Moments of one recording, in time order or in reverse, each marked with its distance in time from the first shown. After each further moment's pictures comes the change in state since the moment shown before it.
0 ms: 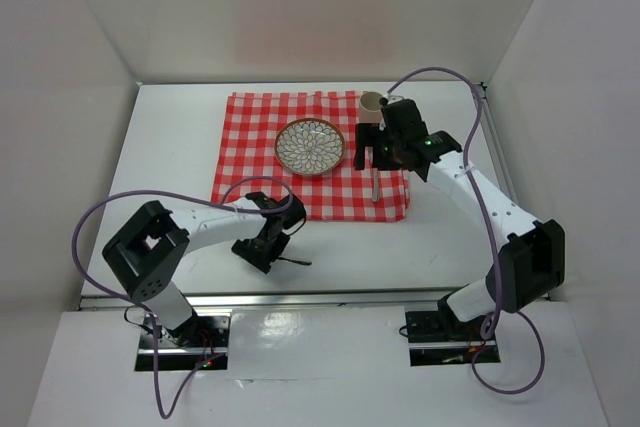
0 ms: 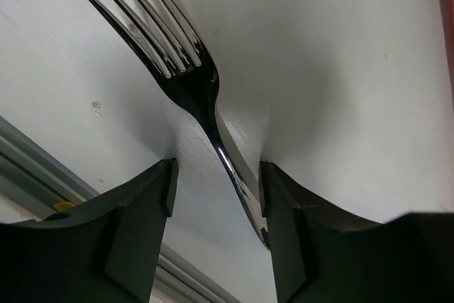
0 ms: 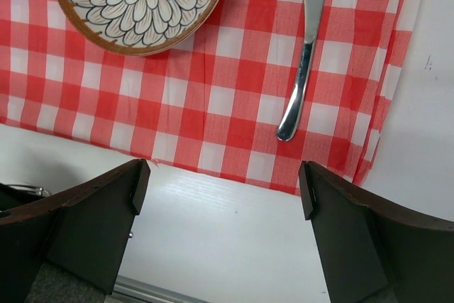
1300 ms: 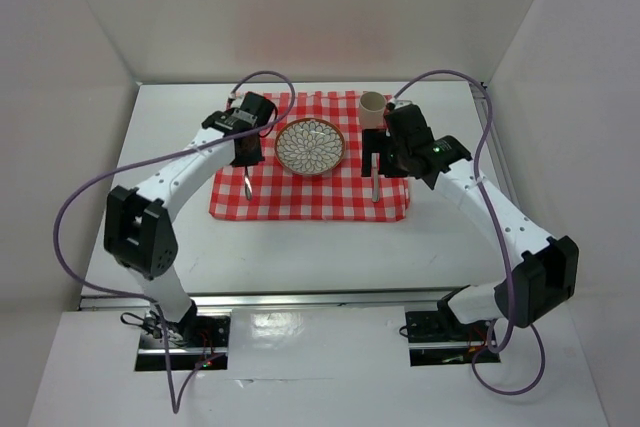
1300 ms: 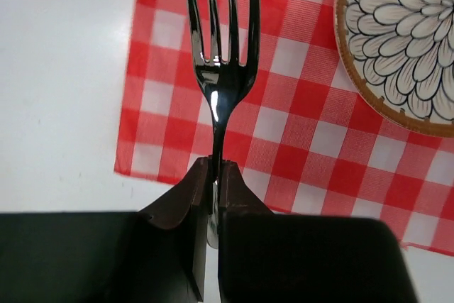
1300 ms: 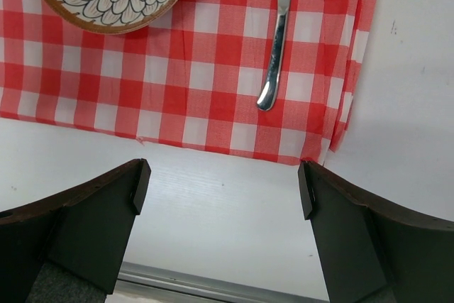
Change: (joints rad) left arm 0.360 0.054 0.576 0.014 -0.248 1.283; right arm 0.035 -0.087 -0.005 -0.114 0.089 0.025
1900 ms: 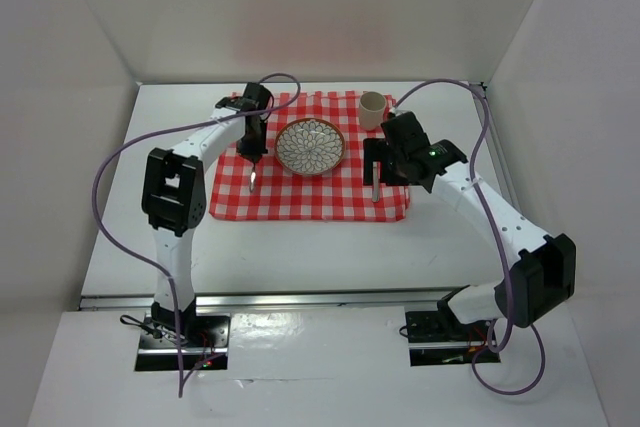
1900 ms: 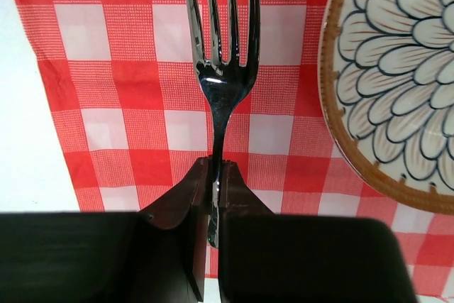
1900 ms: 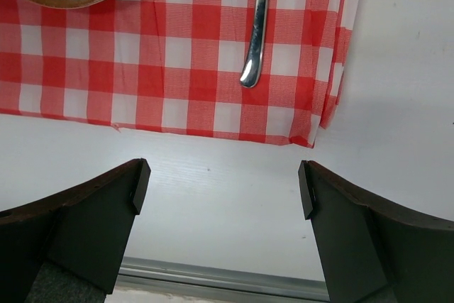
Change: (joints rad) left arm 0.151 0.426 0.282 0.054 0.312 0.341; right arm 0.009 0.000 -0.046 -0.040 0.038 0.029
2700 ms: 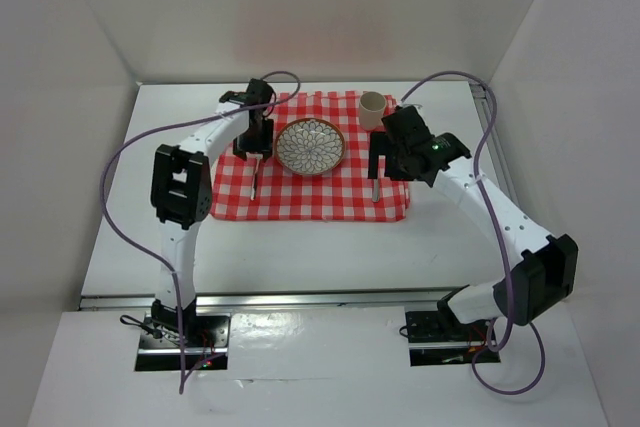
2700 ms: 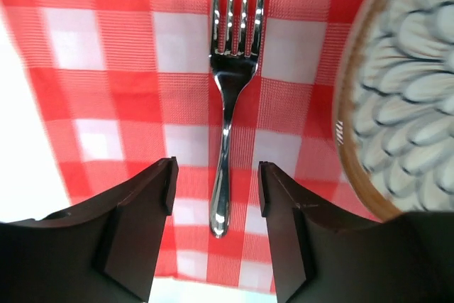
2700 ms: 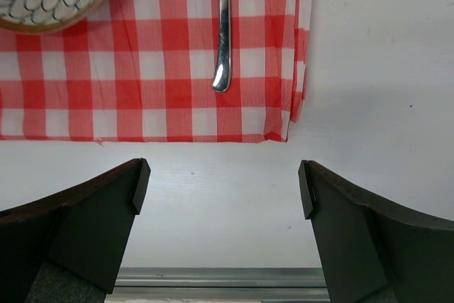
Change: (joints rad) left arm 0.010 0.131 0.130 -0.098 -0.019 -0.029; right arm 0.002 0.013 0.056 -0.087 0.100 0.032
